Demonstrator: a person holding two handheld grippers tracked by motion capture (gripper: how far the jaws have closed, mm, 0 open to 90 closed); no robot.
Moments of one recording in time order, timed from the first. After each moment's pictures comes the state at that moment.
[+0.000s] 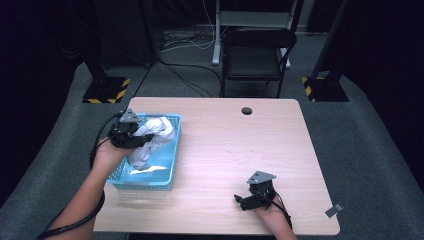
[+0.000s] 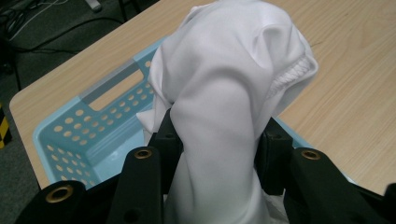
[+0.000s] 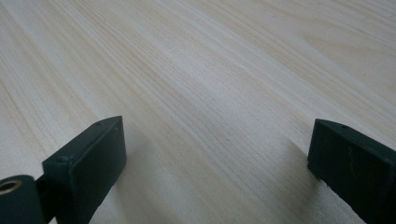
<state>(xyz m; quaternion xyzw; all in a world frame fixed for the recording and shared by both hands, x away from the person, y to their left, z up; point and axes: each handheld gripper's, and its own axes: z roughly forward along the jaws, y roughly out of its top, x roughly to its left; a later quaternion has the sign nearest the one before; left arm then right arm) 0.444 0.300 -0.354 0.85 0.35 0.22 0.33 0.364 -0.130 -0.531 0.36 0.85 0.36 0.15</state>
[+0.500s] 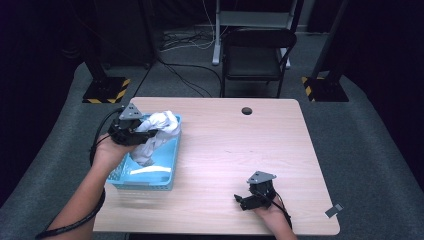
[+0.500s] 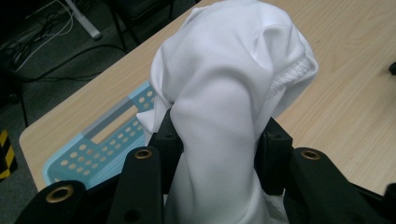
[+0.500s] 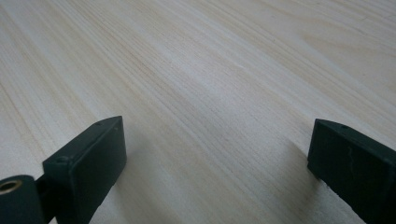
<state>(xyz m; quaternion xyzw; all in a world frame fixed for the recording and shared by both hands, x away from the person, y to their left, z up) 0.432 0.280 -0.325 0.85 0.32 0.23 0.36 0.364 -0.130 -0.531 0.36 0.85 0.36 0.15</state>
